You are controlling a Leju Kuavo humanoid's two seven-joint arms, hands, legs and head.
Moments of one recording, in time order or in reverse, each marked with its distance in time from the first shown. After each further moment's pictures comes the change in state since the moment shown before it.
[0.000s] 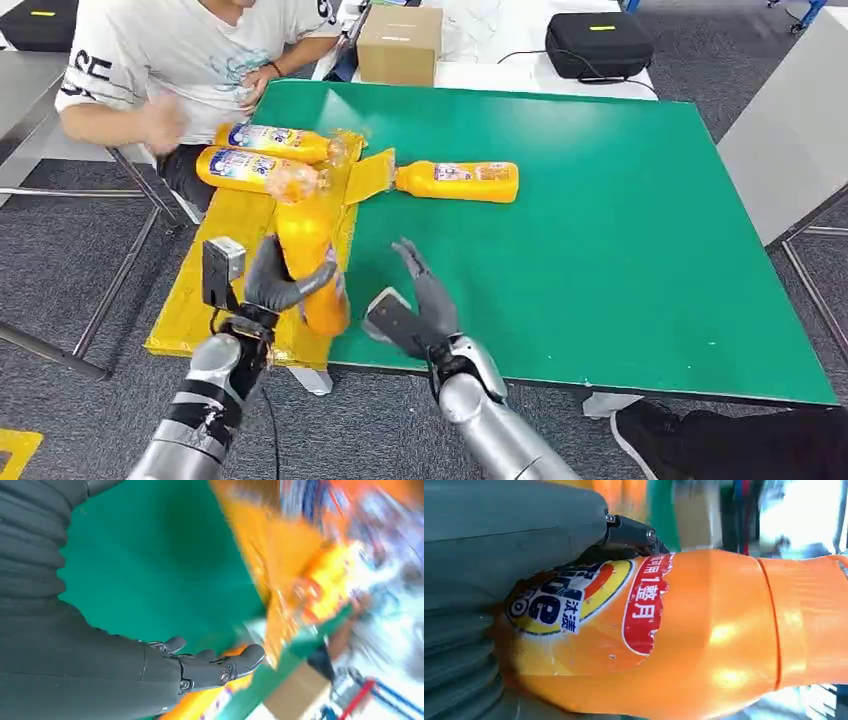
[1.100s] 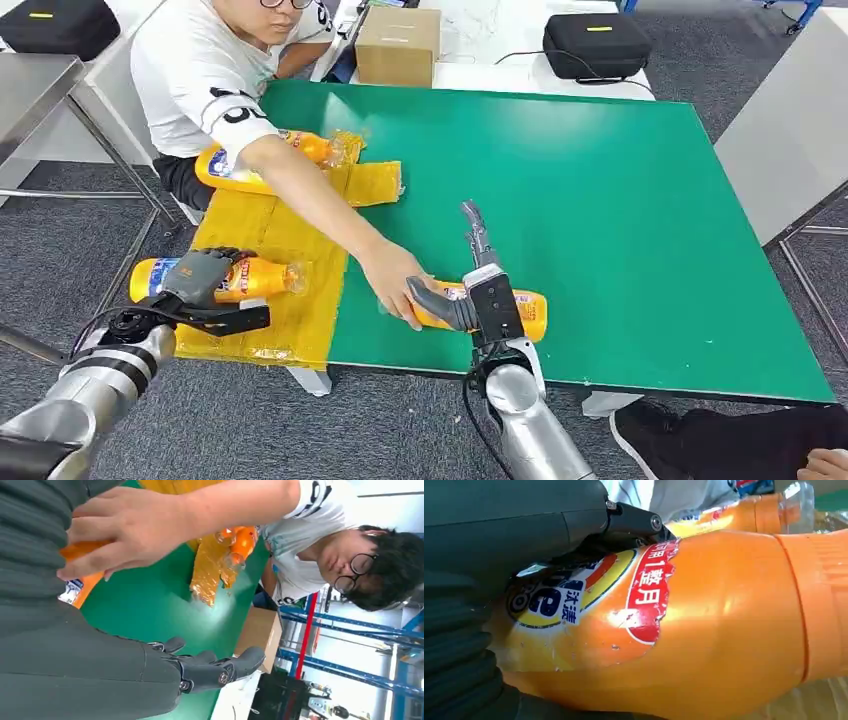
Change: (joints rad) left arm -0.295 0.368 -0.218 0.668 -1.087 0.354 -0.034; right arm 0.104 -0.051 -0.140 -0.305 -0.251 0.055 -0.146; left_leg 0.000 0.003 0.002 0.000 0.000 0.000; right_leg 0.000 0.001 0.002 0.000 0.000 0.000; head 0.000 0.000
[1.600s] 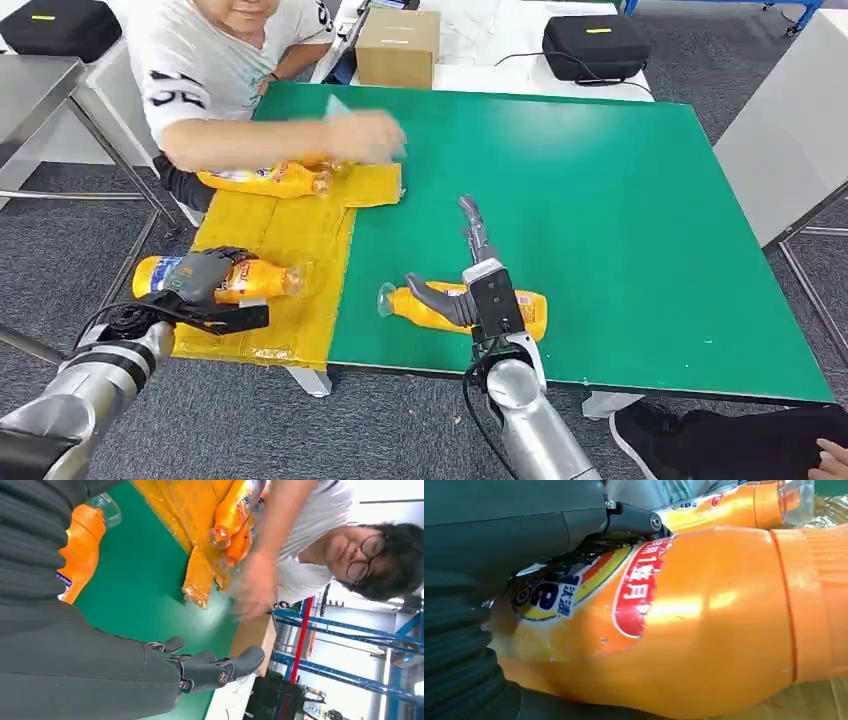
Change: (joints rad) left arm -0.016 -0.001 -0.022 0.027 0.025 -0.037 -0.005; right arm -0.015 -0.002 0.000 0.000 -0.004 0.018 0.004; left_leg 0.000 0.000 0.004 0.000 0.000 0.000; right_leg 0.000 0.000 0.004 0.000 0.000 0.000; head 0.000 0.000
